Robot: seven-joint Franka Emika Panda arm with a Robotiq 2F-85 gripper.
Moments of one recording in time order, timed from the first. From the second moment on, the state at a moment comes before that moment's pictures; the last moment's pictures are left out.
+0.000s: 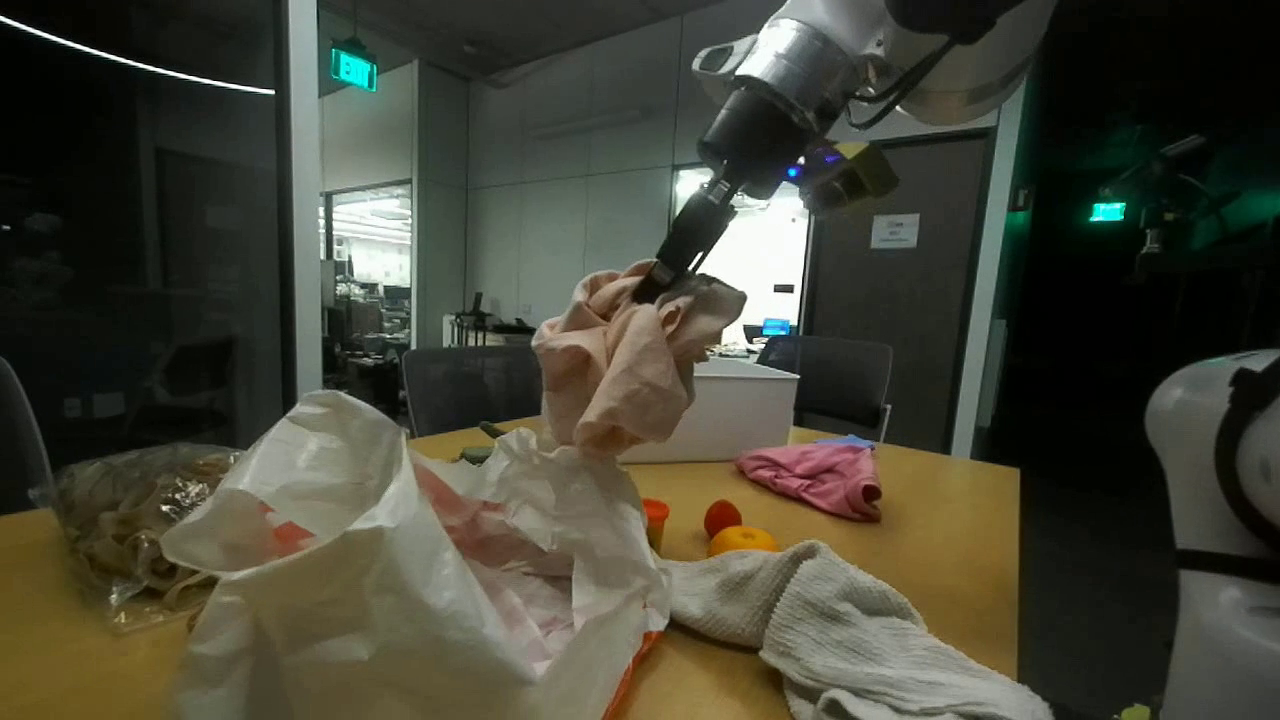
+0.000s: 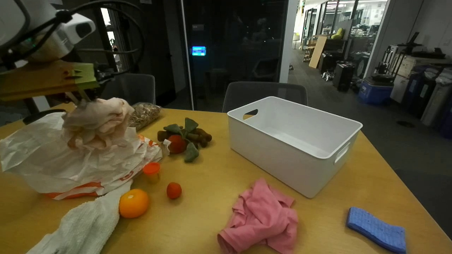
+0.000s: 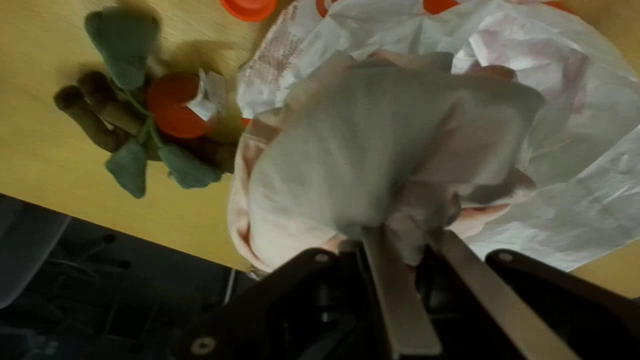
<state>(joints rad) 0.44 -0.81 -0.11 -2.64 0.09 2.35 -0.48</state>
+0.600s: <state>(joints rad) 0.55 -0.67 0.06 -2.57 0.09 2.39 -0.50</state>
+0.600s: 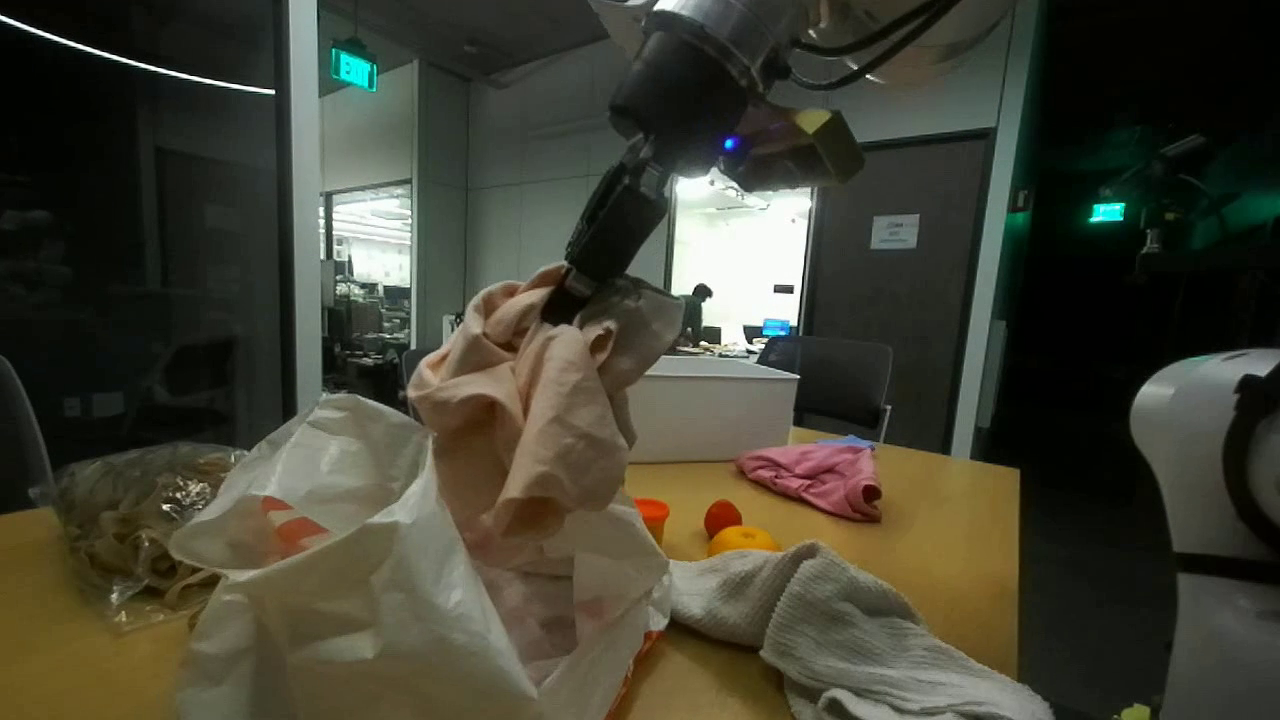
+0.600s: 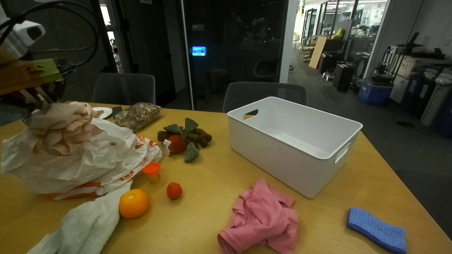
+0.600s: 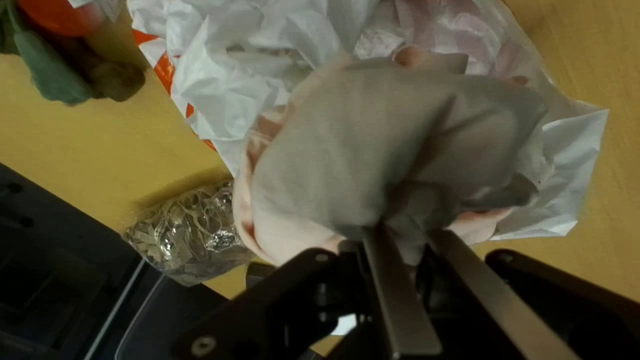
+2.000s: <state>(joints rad) 0.55 -0.36 0.06 -2.55 0.29 2.42 -0.78</state>
